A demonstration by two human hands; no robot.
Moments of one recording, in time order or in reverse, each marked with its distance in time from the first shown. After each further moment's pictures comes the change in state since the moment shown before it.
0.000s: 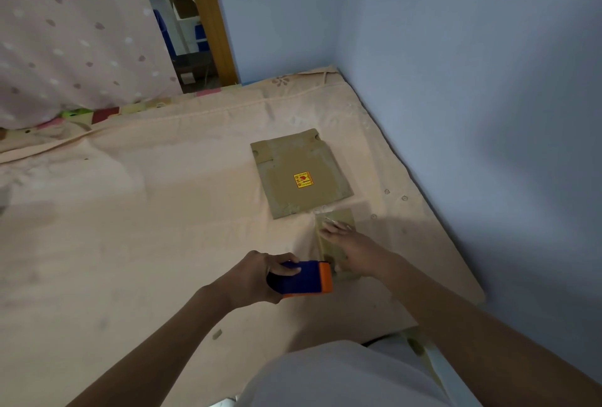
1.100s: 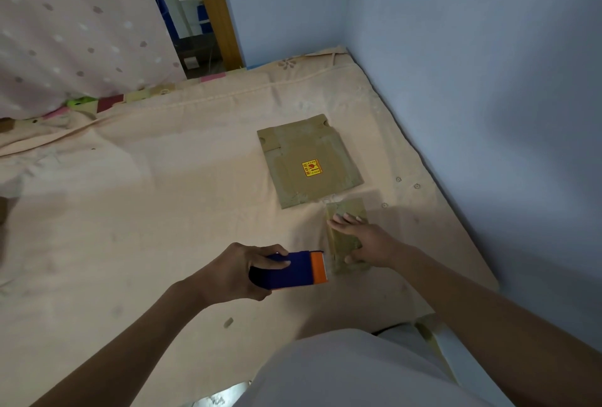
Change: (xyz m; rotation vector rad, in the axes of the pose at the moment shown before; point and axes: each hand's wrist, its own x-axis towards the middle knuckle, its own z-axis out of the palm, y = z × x) left_hand -0.039 -0.008 -0.030 -0.050 0.030 -0.005; right_hand 0.000 0.013 0.007 0.229 0.023 0.014
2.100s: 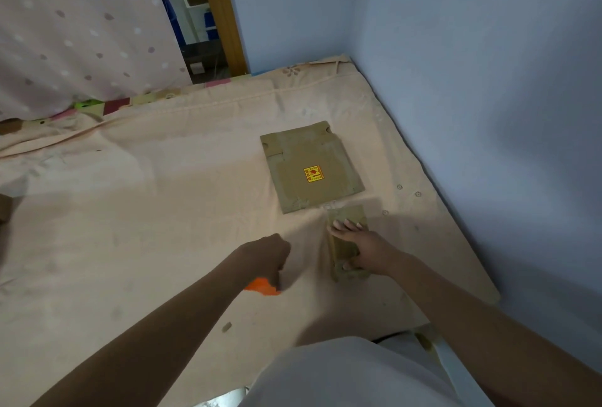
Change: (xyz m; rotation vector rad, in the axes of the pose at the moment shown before) left_hand 0.074 0.011 0.010 0.487 -0.310 -0.390; right_hand 0.009 0.003 0.004 -0.008 -0.007 -0.019
